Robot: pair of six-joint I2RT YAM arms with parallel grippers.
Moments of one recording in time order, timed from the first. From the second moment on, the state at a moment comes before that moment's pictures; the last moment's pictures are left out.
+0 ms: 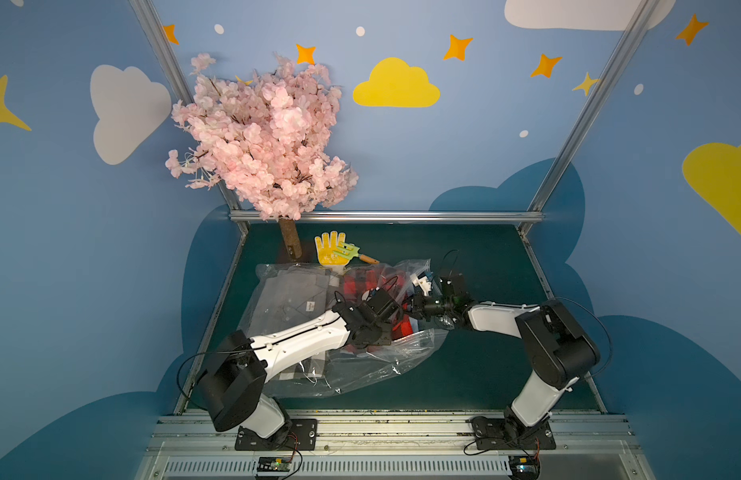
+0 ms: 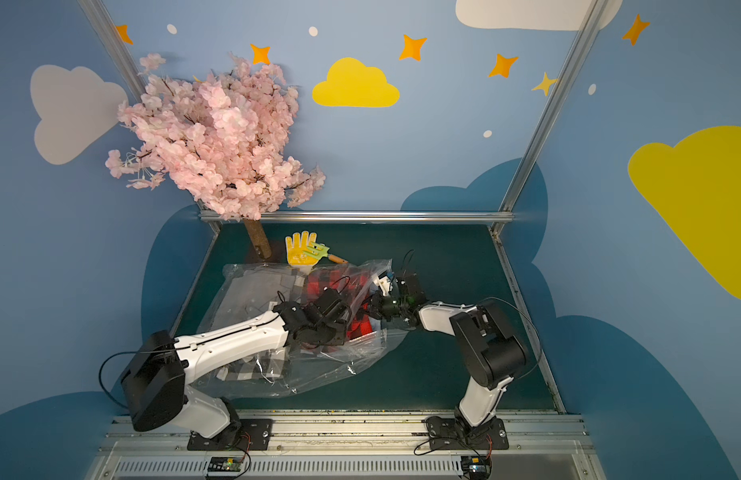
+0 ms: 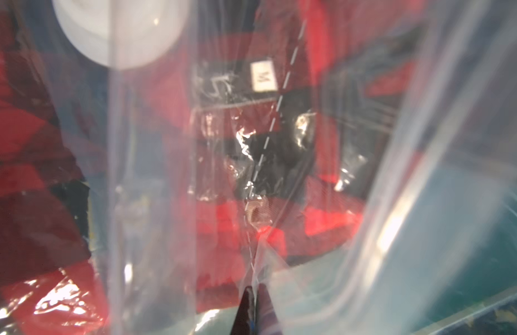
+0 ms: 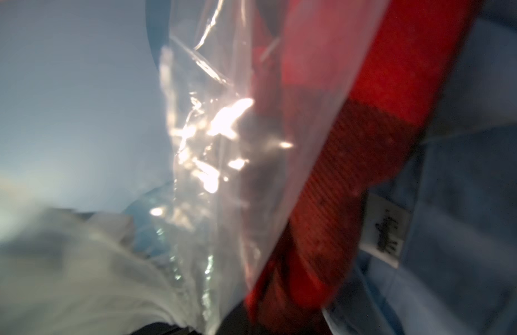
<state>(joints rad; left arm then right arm) -0.86 1.52 1.05 -0.66 -0.06 -0.76 0.51 1.70 0.80 0.30 -0.85 0.86</state>
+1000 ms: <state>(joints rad) -0.84 1.57 1.03 -0.56 -0.02 -0.72 0.50 1.56 0.94 -0.16 -0.77 0.75</state>
